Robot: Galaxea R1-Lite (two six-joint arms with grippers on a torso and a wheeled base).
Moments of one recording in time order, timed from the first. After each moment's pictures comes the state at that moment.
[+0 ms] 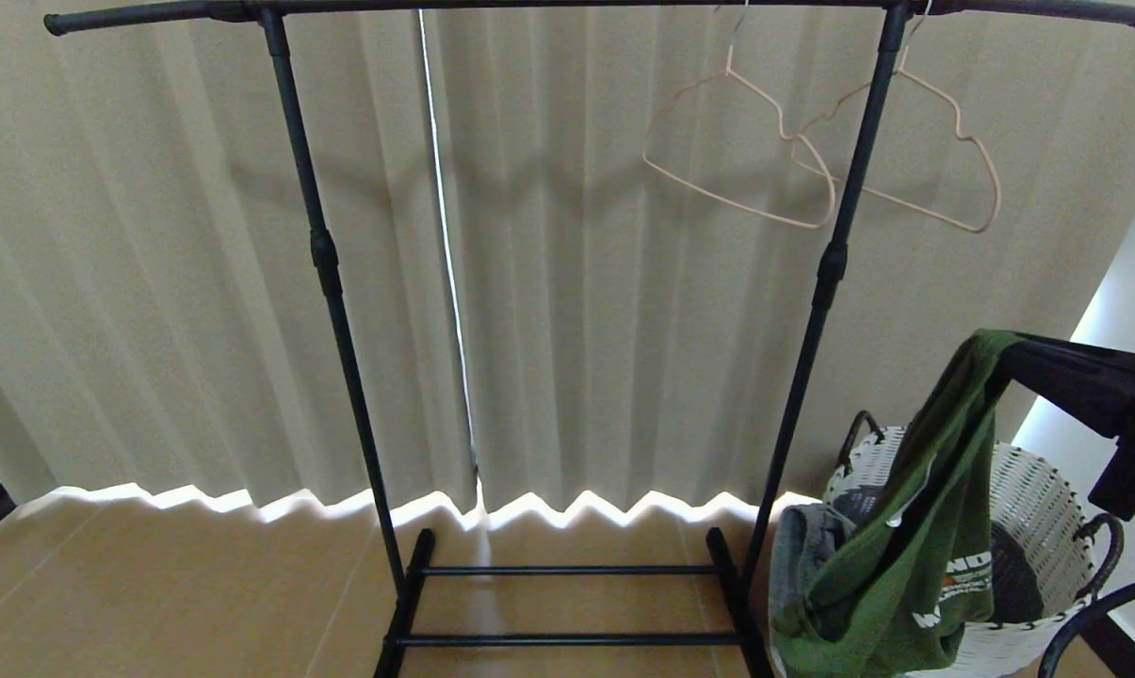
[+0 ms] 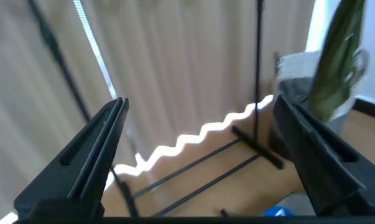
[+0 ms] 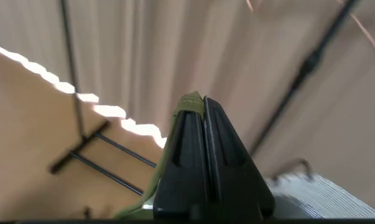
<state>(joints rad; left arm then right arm) -0.02 0.46 -0.42 -0.08 -0.51 0.10 0.46 1.08 -0.63 -0.37 -0.03 -0.10</state>
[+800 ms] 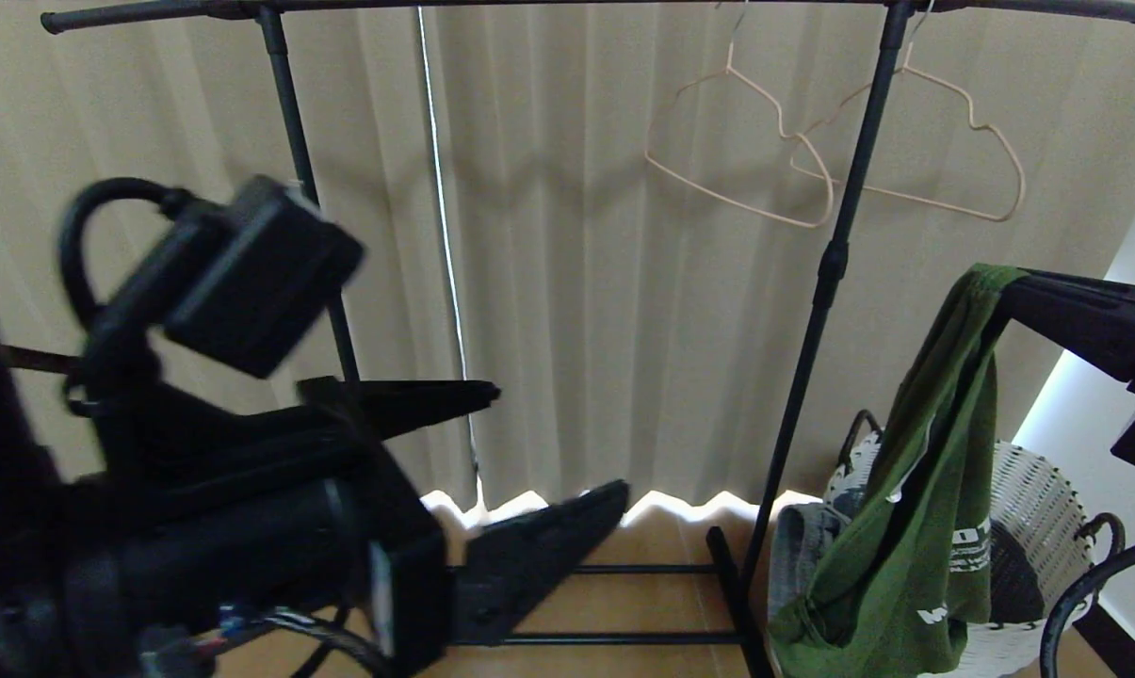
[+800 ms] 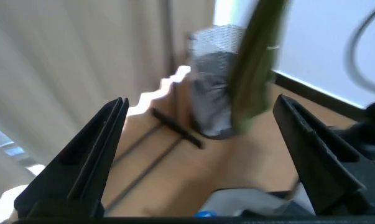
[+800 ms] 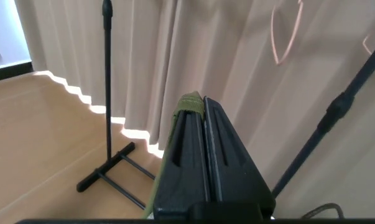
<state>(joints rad) -0.96 1.33 -0.83 -0.30 0.06 -0.04 0.53 1.10 -0.73 -0.37 0.02 -0.09</state>
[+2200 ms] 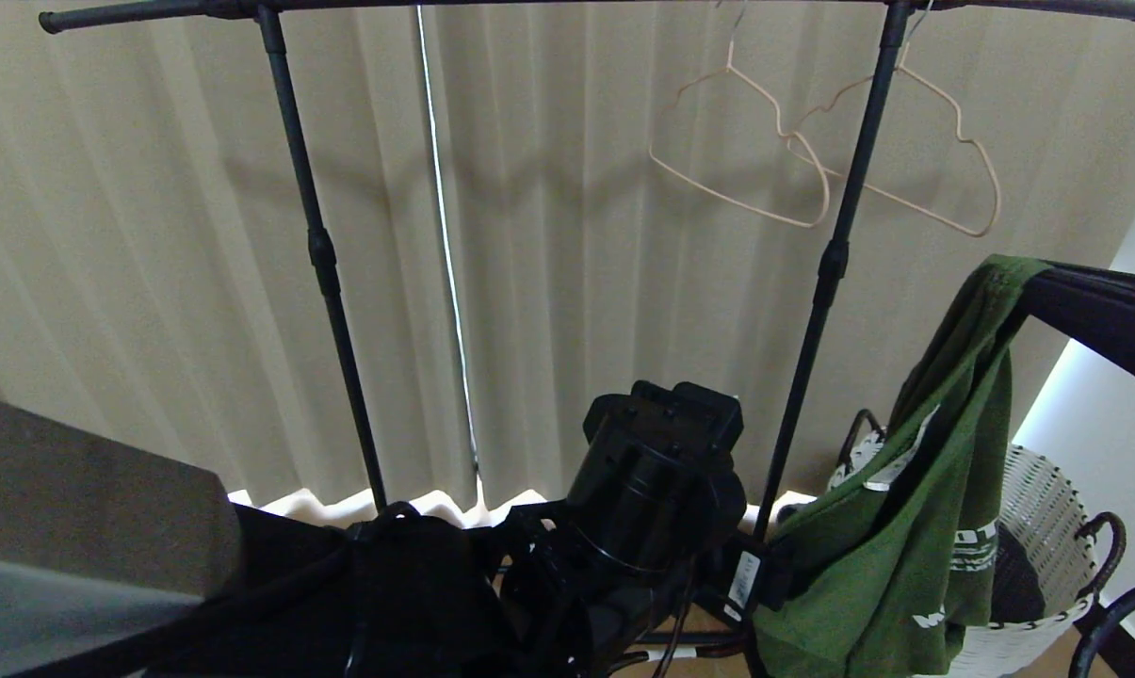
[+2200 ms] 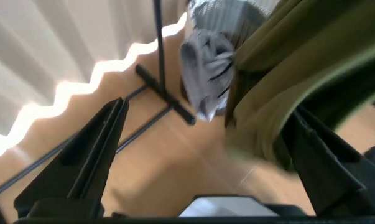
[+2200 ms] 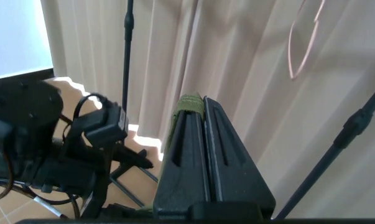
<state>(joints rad) -1.02 1.98 -1.08 -0.45 0.20 -0.18 0.60 1.07 -0.73 -0.37 0.03 -0.09</state>
